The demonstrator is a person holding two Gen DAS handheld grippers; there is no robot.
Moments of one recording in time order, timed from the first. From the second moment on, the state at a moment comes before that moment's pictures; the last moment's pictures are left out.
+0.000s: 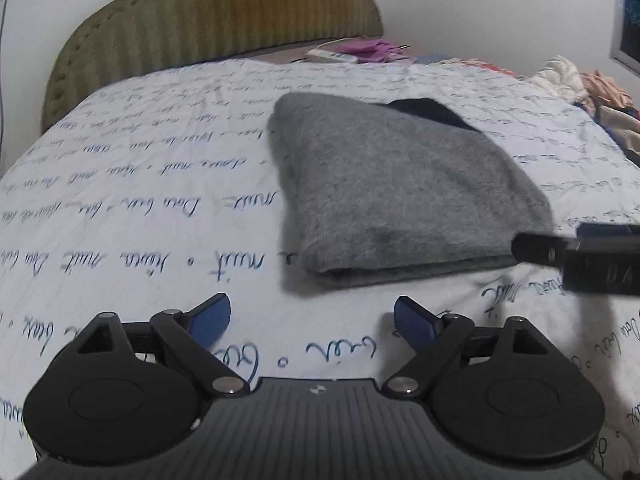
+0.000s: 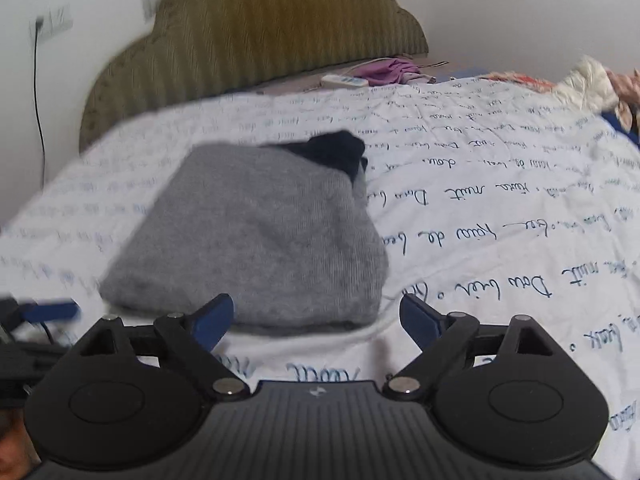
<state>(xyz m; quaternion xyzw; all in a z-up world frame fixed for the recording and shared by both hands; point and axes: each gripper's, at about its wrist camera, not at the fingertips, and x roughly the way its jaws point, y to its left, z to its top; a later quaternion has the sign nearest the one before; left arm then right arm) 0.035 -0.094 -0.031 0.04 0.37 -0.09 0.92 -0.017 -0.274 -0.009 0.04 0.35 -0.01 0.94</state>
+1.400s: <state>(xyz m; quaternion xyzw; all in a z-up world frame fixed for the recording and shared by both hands) 0.014 -0.088 -0.053 0.03 0.35 -0.04 0.93 -0.045 -0.260 -0.049 0.01 0.34 -0.01 0.94</state>
